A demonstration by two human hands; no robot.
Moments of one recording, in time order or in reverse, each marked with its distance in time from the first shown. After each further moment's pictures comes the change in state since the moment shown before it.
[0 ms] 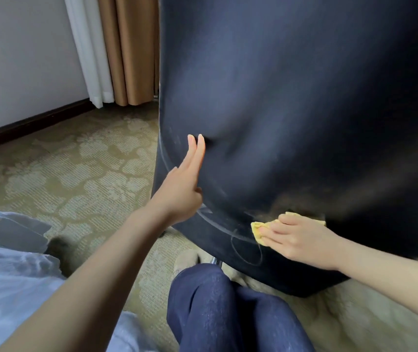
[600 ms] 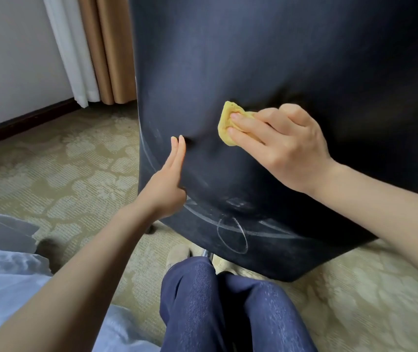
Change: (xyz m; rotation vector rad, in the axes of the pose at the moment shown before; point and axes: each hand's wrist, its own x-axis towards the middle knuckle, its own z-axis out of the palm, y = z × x) left_hand -0.002 -0.003 0.017 0.007 -0.008 -0.066; right_hand 0.049 0.092 -0.078 -0.214 0.548 0.427
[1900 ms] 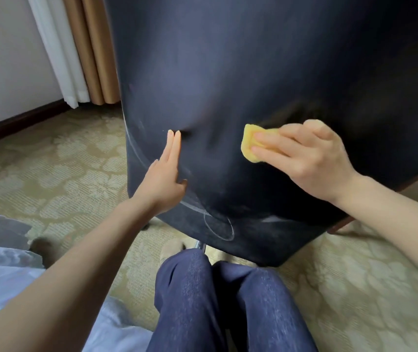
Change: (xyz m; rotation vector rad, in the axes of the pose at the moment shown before) left_hand -0.013 0.019 0.021 0.048 0.099 0.131; right_hand -0.070 0.009 -0.049 0.019 -0.114 0.013
